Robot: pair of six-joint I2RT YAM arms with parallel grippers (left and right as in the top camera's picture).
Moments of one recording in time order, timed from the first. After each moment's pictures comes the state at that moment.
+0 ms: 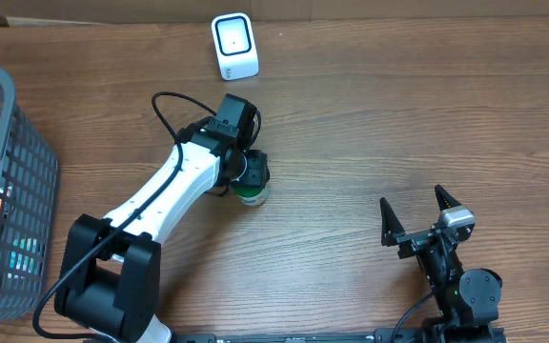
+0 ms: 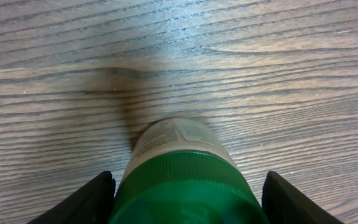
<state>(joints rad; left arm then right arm) -0.40 1.76 1.22 -0.76 0.10 -0.34 0.09 0.01 0.02 -0.02 -0.16 0.07</state>
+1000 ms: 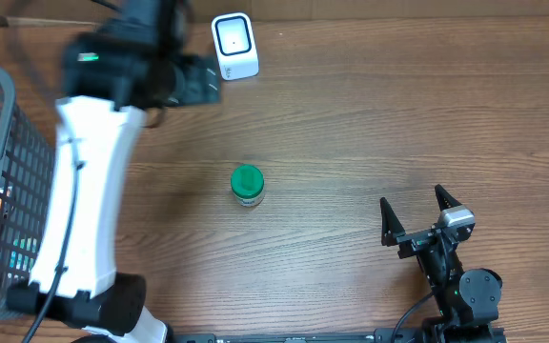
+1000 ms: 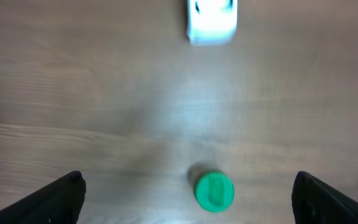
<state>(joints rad) -0.19 1.77 2.22 -1.48 -0.05 -0.34 0.09 0.01 0.02 -0.02 -0.16 0.07</state>
